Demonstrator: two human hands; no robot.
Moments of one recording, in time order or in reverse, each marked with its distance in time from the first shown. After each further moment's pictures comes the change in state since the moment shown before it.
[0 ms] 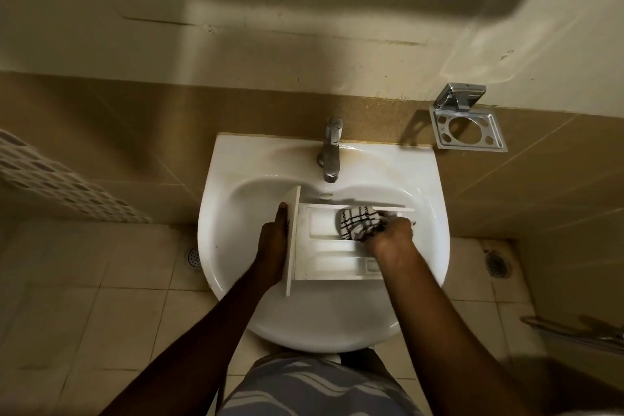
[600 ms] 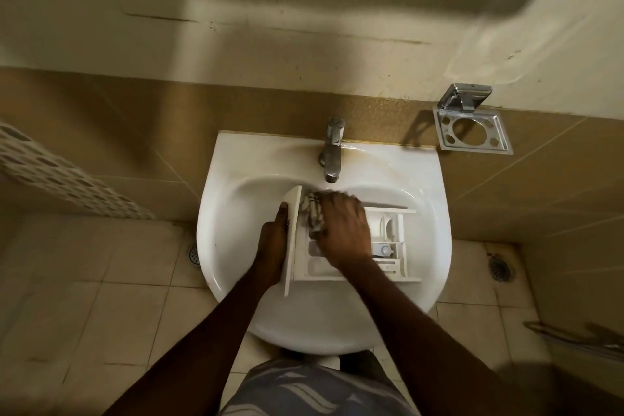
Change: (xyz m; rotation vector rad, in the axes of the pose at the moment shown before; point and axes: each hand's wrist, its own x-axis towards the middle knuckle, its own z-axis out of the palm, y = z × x) left_hand -0.001 0.001 0.003 -0.047 -0.011 0.039; right_hand 0.040 0.052 -0.014 -1.946 -0.425 -1.560
